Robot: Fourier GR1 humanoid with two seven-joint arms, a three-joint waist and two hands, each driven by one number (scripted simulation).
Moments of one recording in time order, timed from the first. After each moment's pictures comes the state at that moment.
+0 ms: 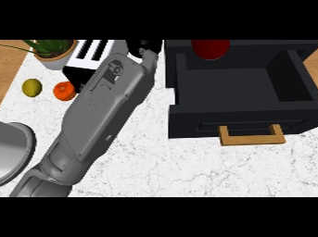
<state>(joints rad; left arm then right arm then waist) -1.15 0.00 -0.15 -0.95 0.36 0.57 0.14 0.42 -0.01 -0.69 -2.29 -0.54 0.47 0.26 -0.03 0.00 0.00</state>
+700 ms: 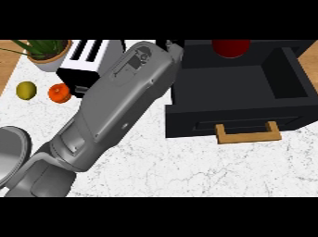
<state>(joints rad) -1.34 0.00 -0.31 -0.69 0.61 0.65 0.01 0.39 -0.02 -0.68 -2.29 -0.55 0.46 0.29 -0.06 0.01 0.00</state>
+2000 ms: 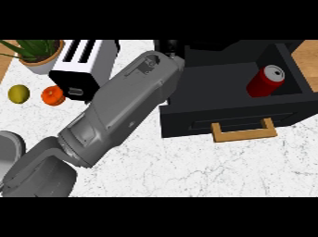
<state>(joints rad) -1.40 0.00 -0.58 -0.46 0.90 0.76 -0.11 0.33 -0.03 -0.66 -2.29 -0.53 0.45 0.32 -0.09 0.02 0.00</state>
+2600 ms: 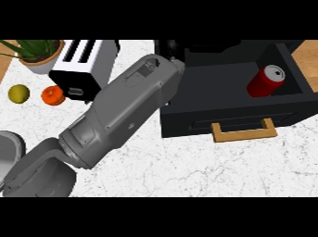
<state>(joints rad) -1.39 0.00 -0.61 -0.47 0.98 0.79 -0.20 0.29 -0.06 -0.68 -2.33 -0.43 0.47 0.25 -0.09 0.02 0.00</state>
